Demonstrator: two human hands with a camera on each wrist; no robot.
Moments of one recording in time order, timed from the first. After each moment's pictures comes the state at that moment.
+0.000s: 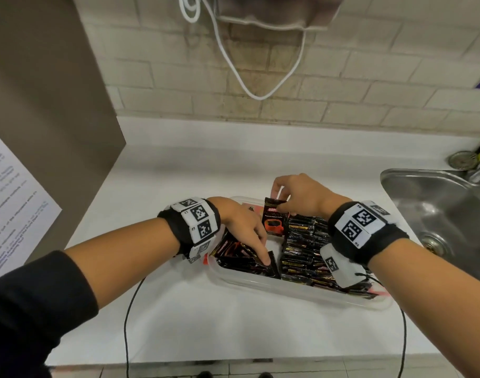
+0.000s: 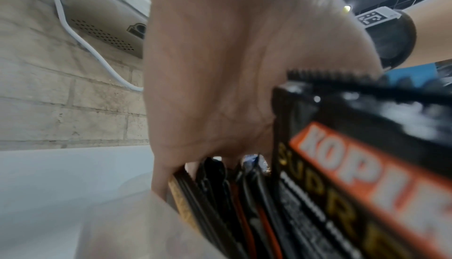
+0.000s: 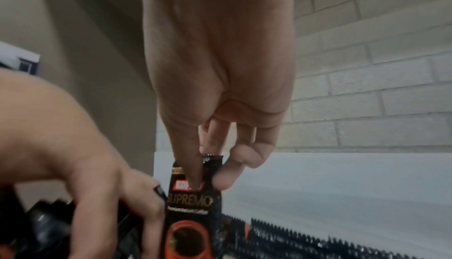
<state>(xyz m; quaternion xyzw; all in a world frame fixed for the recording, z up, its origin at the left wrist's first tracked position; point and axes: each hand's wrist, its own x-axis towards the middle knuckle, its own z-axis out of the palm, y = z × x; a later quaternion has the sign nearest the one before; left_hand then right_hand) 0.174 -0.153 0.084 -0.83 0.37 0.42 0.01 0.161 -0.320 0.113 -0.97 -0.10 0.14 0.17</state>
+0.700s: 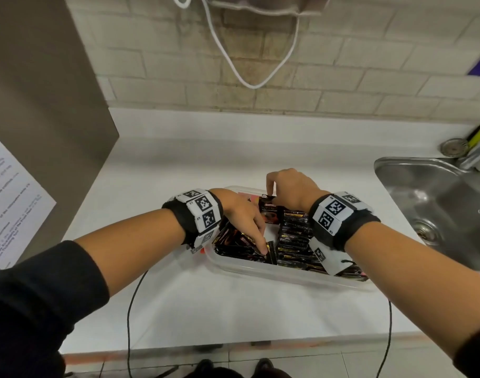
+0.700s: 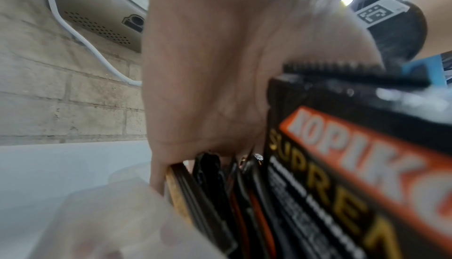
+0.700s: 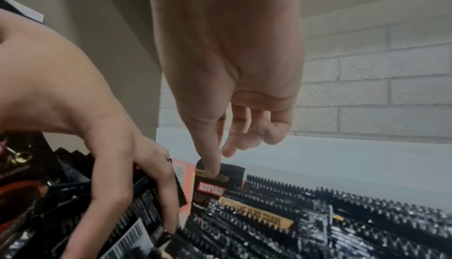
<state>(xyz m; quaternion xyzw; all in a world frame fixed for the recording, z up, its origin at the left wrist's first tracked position) 0.172 -0.160 0.076 -0.83 0.37 0.41 0.03 0.162 -0.310 0.087 -0.99 -0.06 0.10 0.06</state>
